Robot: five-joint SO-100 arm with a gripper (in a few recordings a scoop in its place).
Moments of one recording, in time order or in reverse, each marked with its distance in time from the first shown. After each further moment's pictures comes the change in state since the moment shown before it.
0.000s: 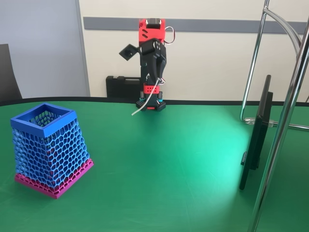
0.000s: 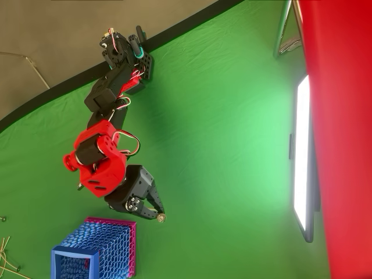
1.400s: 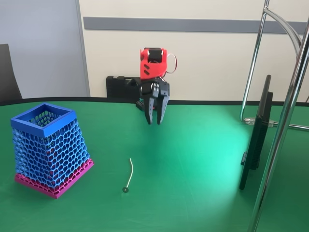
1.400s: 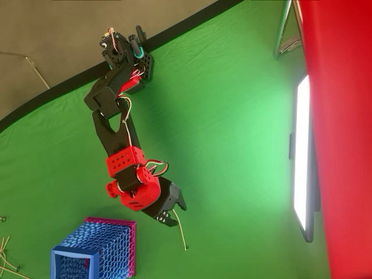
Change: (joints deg) arm -1.8 1.0 43.7 -23.1 19.7
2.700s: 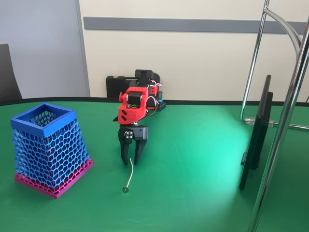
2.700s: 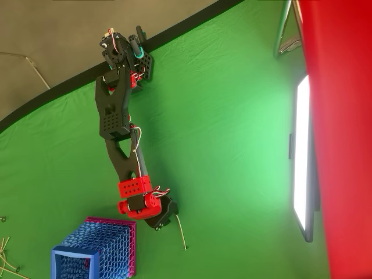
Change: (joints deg) arm 10.7 -34.2 -21.8 -3.1 2.5
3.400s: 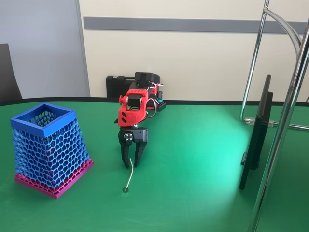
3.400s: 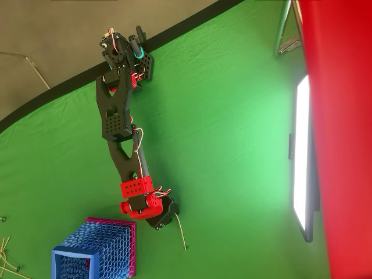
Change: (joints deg) arm 0.0 -2.4 -2.5 0.2 2.5
